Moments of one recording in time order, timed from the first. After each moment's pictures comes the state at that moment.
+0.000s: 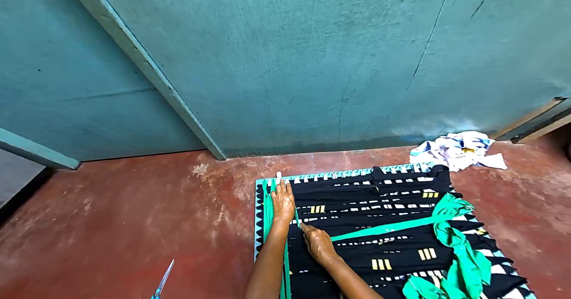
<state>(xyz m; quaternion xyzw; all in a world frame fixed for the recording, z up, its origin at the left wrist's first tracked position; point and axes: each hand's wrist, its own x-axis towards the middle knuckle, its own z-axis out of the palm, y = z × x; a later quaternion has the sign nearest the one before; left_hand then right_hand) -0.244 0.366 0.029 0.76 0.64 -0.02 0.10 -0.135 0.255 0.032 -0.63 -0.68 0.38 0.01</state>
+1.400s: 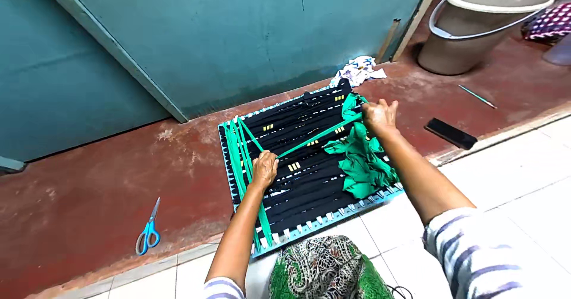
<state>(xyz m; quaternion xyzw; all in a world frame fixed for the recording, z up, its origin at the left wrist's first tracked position) -0.257 0.131 0.074 0.88 0.43 0.10 0.18 0.110 0.062 0.138 -0.83 -0.53 -0.01 0.18</state>
